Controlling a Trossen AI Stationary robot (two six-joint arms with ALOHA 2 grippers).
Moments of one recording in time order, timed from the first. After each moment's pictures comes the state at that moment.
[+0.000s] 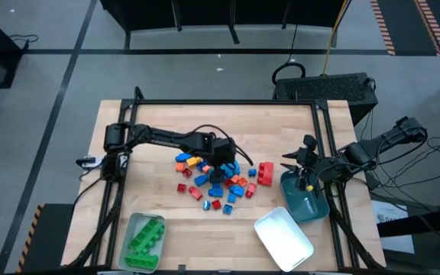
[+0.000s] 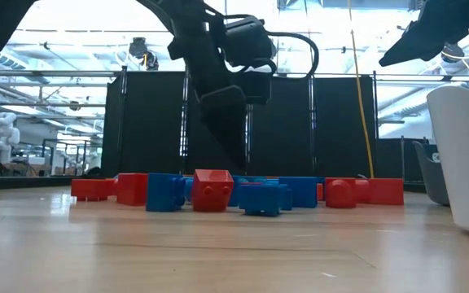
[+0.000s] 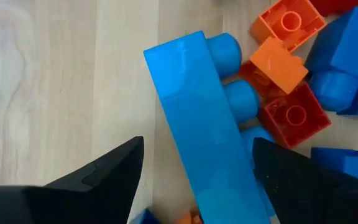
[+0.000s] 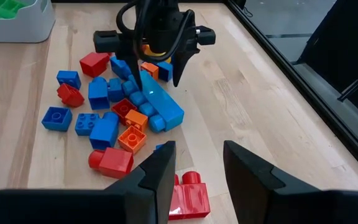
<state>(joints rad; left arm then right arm) 0.09 1.98 1.43 -0.61 0.05 0.06 0.45 0.74 0.68 -0.64 0.65 0.40</state>
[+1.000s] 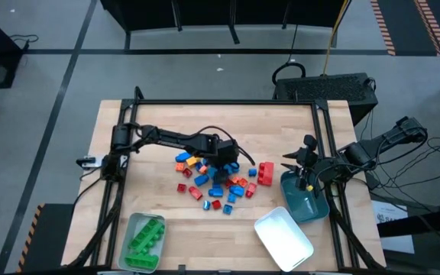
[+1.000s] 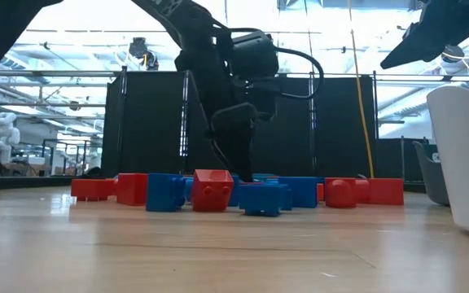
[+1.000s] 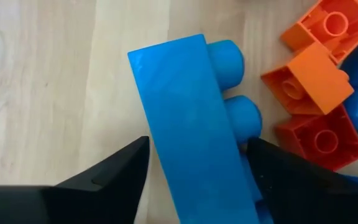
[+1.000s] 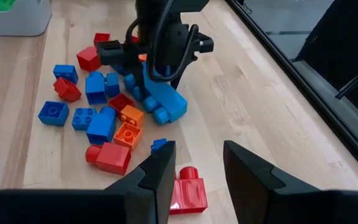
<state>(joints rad) 0.10 2.07 1.45 -0.59 0.03 -0.02 0.45 0.74 0.68 -0.66 0.65 0.40</state>
